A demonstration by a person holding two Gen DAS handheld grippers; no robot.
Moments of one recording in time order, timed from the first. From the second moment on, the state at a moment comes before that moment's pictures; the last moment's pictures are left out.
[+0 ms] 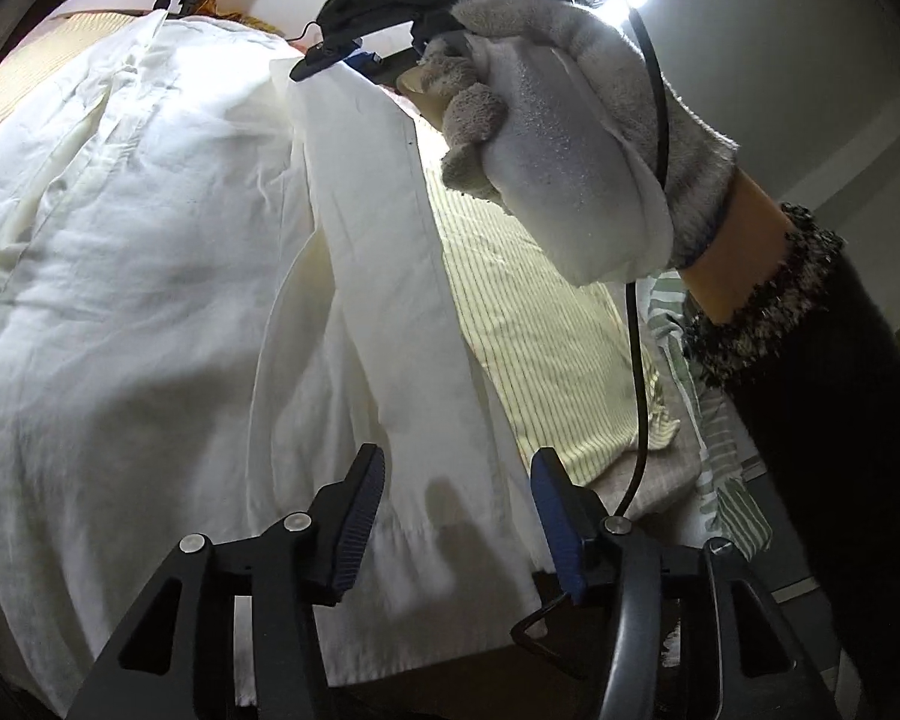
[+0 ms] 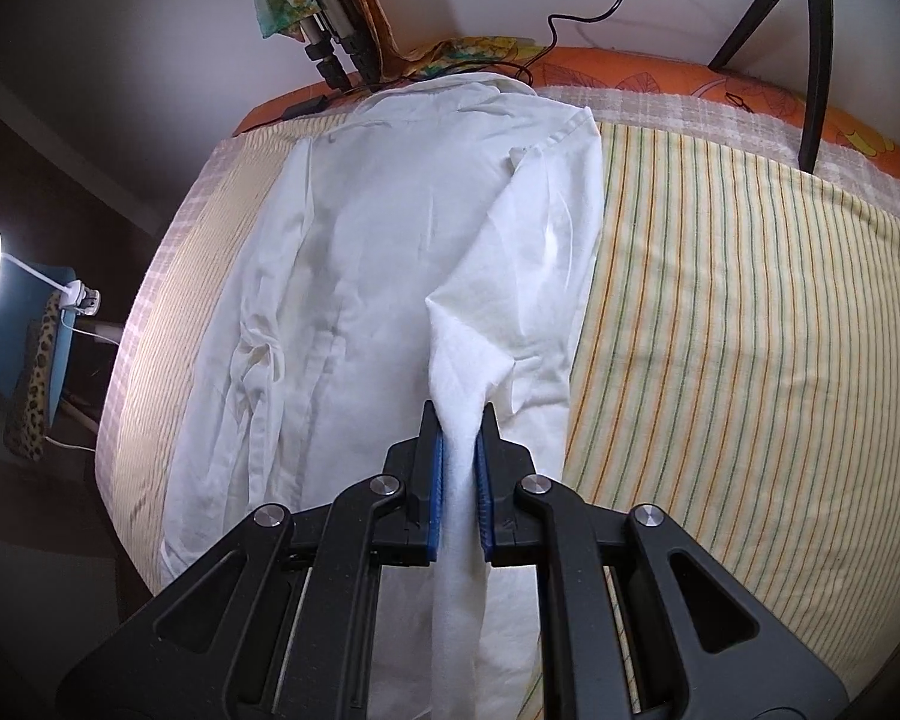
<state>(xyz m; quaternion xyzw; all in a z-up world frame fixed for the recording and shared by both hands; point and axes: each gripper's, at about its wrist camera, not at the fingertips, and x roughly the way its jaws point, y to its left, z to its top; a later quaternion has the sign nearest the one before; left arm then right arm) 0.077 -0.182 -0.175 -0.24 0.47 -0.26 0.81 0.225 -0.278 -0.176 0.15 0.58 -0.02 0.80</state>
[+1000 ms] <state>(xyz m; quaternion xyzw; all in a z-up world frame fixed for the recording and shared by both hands) 0.066 -0.089 -0.200 -0.29 0.50 -0.21 0.79 0.250 -0.220 -0.199 0.12 0.58 -0.03 0.80</state>
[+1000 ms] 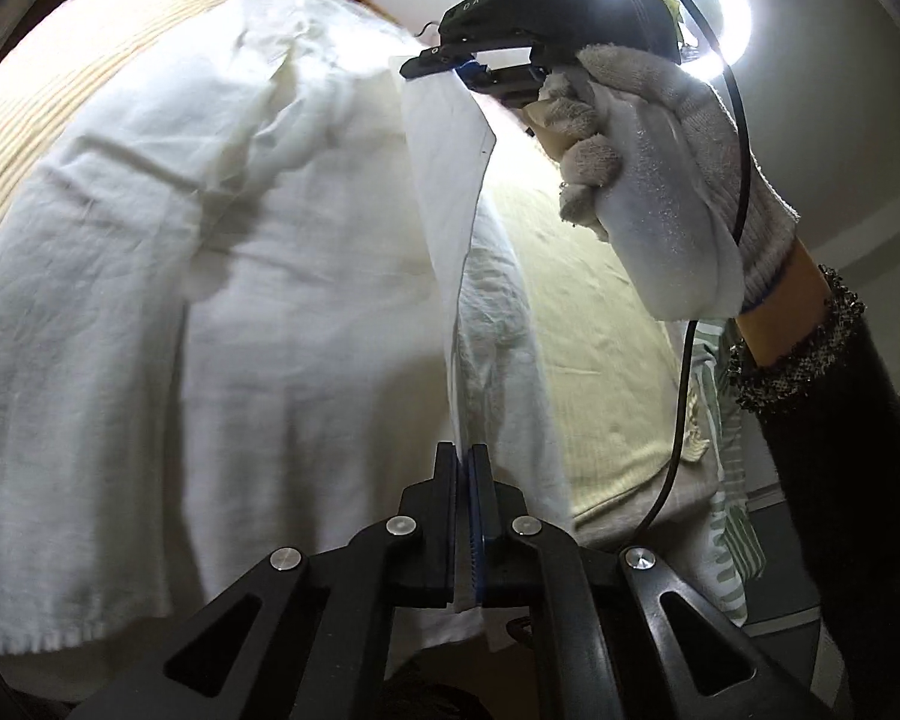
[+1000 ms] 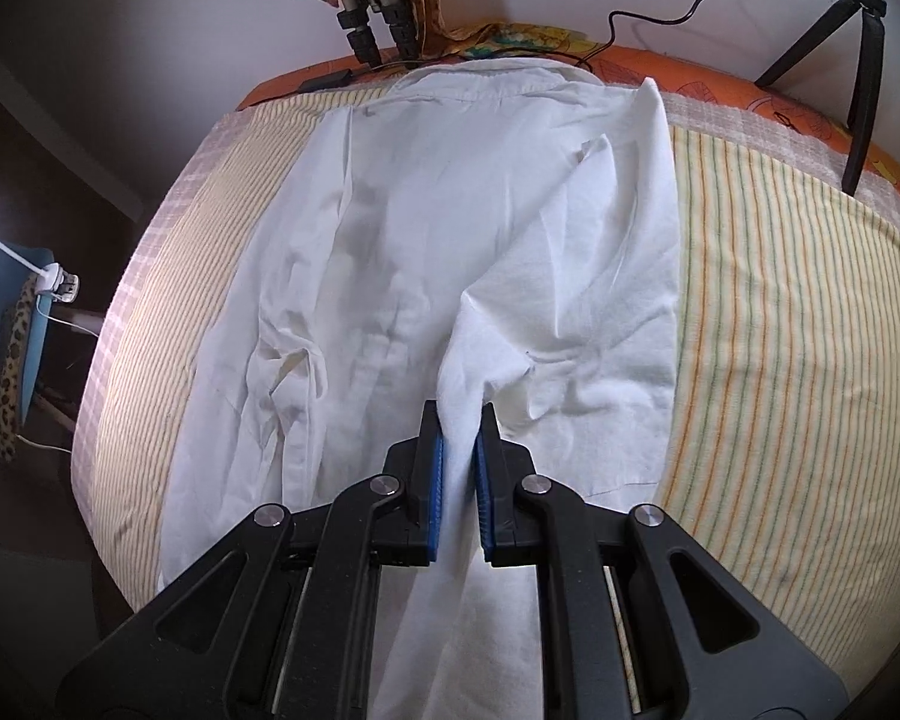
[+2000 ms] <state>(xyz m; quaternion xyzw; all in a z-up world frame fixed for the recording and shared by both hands) 0.048 -0.069 -0.188 -0.22 0.50 -0.20 0.81 -0.018 -0.204 -0.210 0.22 0.54 0.03 0.81</state>
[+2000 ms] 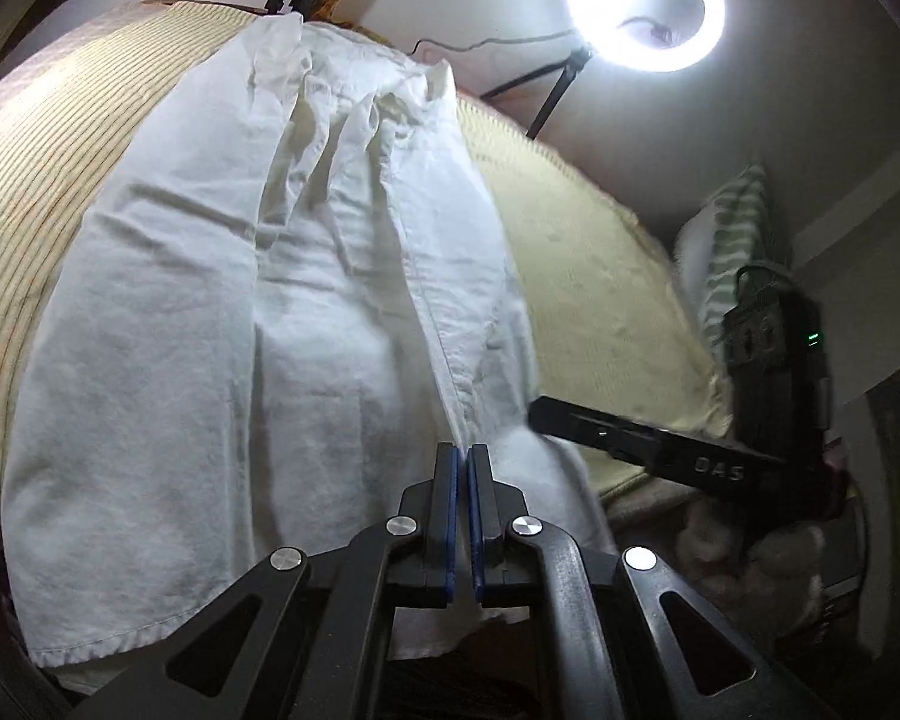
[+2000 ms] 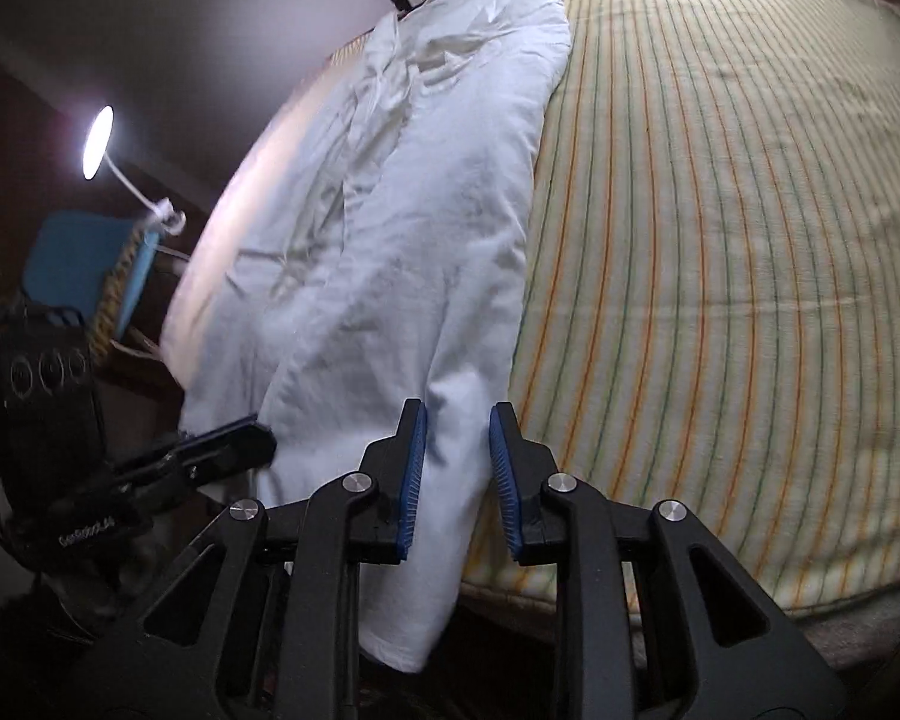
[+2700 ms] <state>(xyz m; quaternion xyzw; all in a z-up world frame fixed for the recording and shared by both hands) 0.029 -0.057 -0.200 -0.27 0.51 -0.21 0.79 -0.054 -0.178 -0.177 0.17 0.49 0.04 0.86</state>
